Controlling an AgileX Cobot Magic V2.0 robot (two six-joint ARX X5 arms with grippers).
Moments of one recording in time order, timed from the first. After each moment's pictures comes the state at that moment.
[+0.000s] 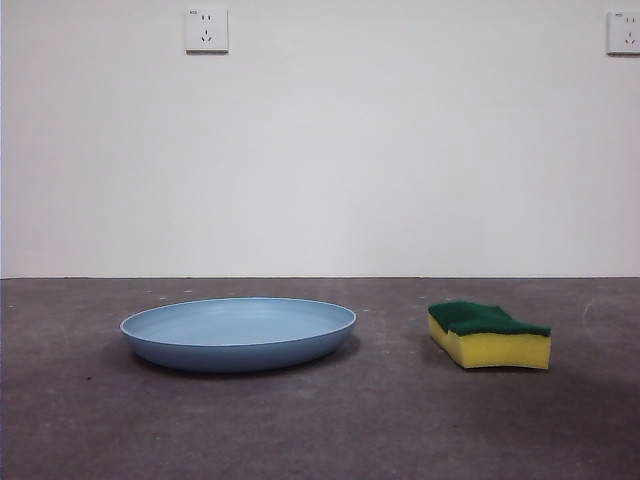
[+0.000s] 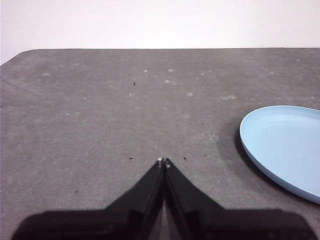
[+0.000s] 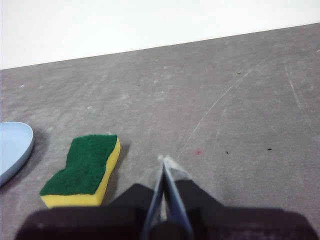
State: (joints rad) left arm -0.07 0.00 0.02 -0.19 -0.02 -0.04; right arm 0.05 0.00 0.02 -0.19 -0.07 0.11
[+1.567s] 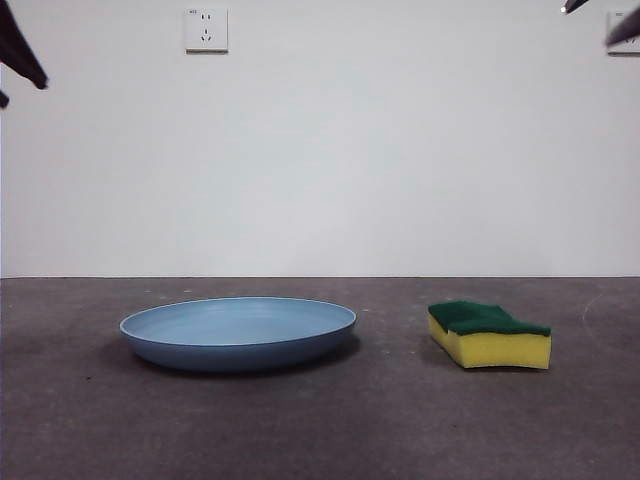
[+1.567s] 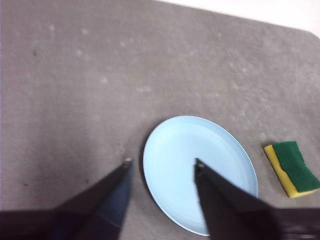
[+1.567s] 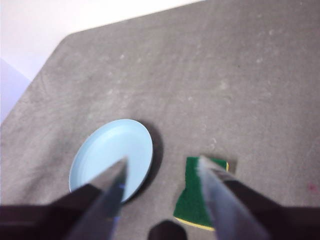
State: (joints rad) left arm -0.07 0.89 0.79 -0.43 0.32 -0.21; right arm 0.05 0.95 0.98 -0.57 -0.47 0.17
